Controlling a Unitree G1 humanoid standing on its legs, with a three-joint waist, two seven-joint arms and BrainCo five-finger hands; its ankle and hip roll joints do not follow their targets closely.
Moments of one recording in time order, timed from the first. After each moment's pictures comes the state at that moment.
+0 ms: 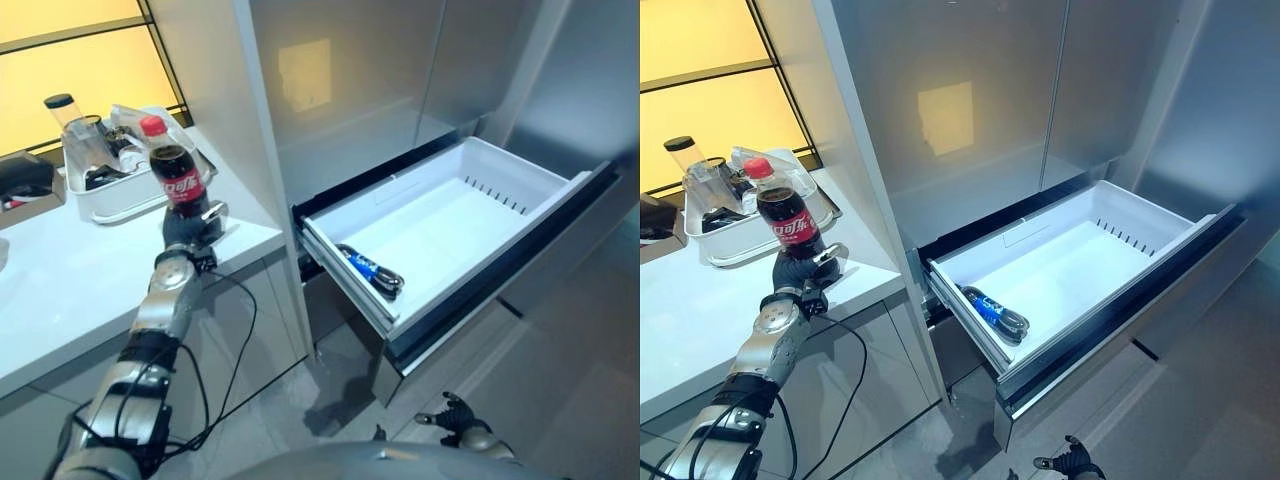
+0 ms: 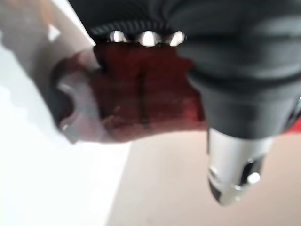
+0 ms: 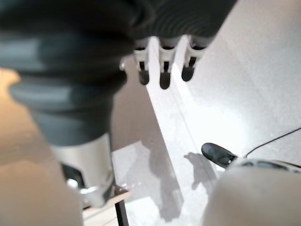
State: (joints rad) left arm -0.48 0.48 -0.12 0.59 -0.49 -0.07 0.28; right arm -0.02 -0.19 0.22 1.14 -0.01 -0.01 -0.19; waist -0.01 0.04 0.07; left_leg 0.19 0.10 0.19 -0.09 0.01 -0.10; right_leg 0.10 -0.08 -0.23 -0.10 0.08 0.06
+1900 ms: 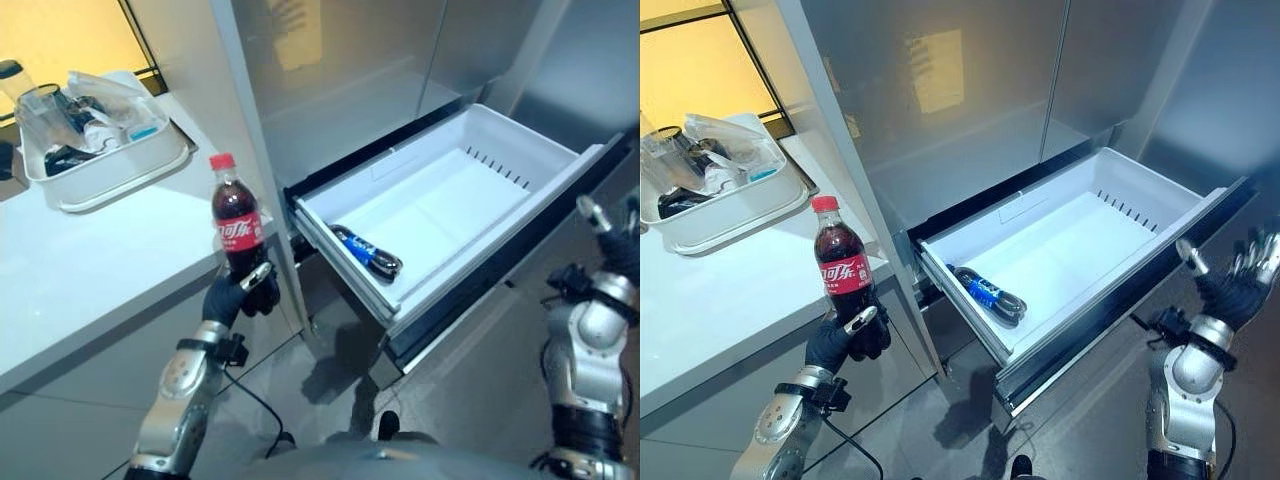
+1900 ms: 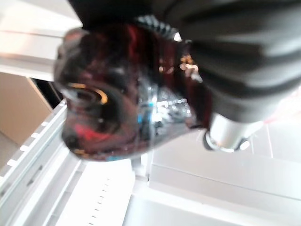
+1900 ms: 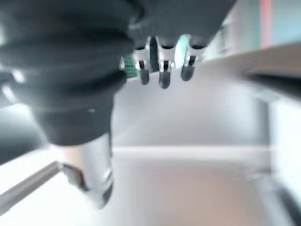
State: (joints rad) left arm 0.24 0.32 -0.11 -0.18 -0.50 -0.09 -0.10; right arm -0.03 -0.30 -0.37 -0.25 0.21 -0.28 -0.41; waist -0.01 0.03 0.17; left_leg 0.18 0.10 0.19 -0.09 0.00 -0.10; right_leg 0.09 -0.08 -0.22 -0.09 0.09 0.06
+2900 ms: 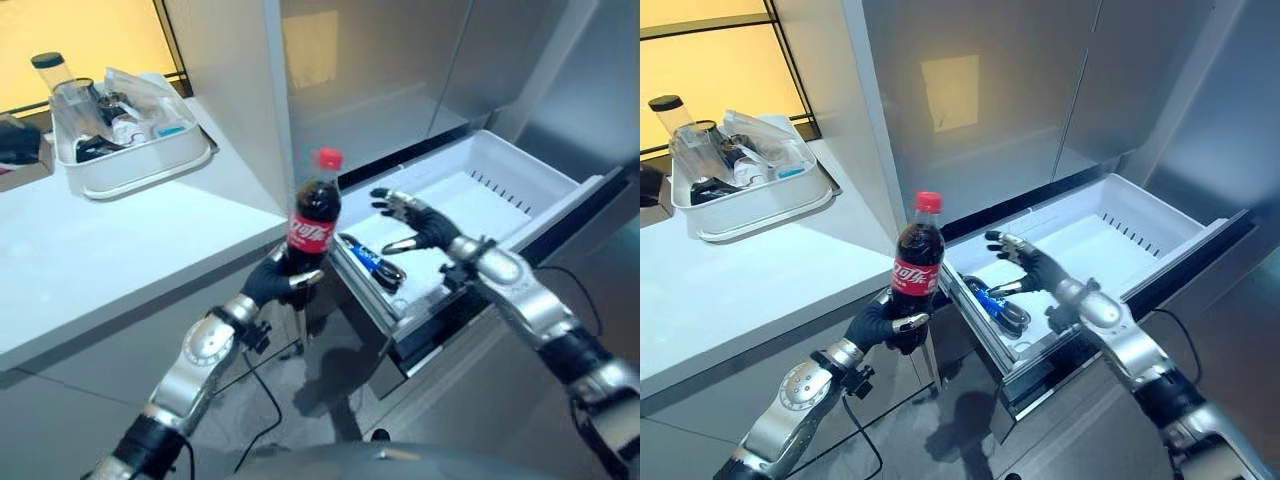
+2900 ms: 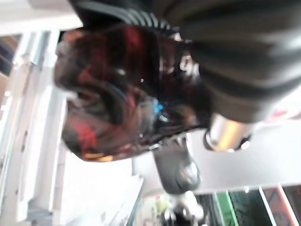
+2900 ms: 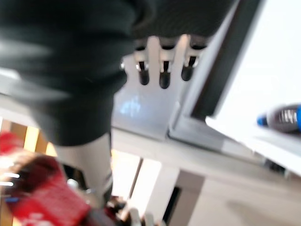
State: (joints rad) left arm 0.00 0.50 -0.37 -0.11 -0.33 -0.19 -0.22; right arm -0.40 -0.67 0.50 0.13 0.48 -0.10 0.30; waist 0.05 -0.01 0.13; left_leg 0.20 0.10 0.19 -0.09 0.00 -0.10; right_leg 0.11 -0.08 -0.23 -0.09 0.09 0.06
